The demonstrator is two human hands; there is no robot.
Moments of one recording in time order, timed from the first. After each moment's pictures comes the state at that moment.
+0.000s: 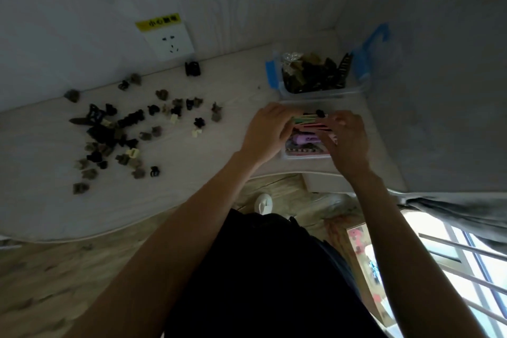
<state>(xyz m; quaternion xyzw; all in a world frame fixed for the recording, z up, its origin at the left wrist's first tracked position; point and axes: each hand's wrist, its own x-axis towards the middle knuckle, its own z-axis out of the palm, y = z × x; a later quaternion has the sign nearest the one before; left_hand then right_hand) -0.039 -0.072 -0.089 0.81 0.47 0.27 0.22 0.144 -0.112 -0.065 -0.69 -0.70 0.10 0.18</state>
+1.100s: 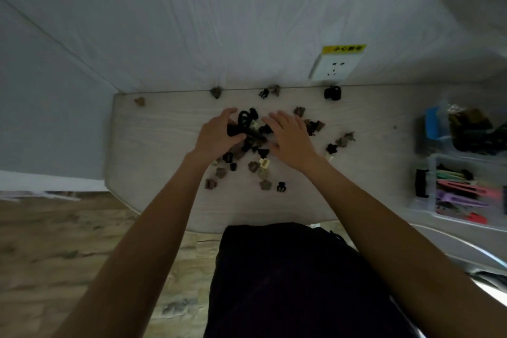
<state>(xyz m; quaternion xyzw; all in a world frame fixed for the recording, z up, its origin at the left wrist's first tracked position) -0.416 -0.062 -0.125 0.57 0.73 0.17 0.34 -0.220 -0.032 -0.114 -0.47 -0.86 0.18 -0.02</state>
